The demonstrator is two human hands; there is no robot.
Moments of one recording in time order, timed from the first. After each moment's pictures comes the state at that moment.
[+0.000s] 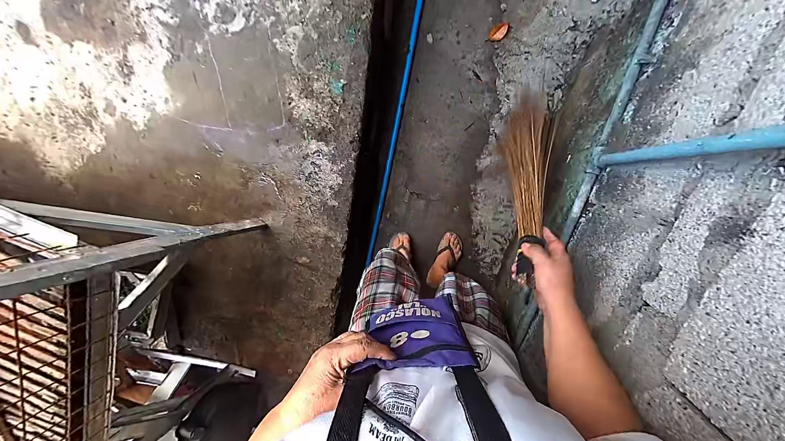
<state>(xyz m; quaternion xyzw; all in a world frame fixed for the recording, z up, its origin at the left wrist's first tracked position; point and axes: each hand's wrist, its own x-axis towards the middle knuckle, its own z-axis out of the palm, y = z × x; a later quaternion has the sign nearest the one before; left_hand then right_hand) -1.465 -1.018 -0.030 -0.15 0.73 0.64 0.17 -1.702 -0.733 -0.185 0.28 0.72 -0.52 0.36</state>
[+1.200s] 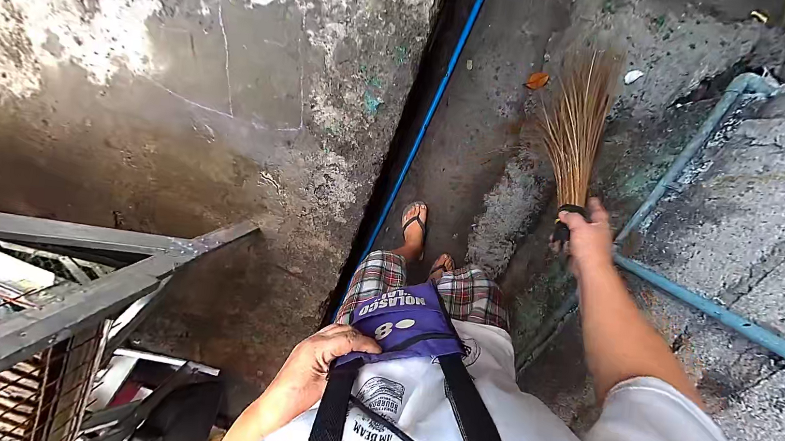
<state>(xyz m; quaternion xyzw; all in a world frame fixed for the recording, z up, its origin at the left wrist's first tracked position) -1.532 -1.182 -0.064 -0.20 0.70 0.67 0.14 -1.899 -0.894 -0.208 0.23 0.83 -0.39 0.33</state>
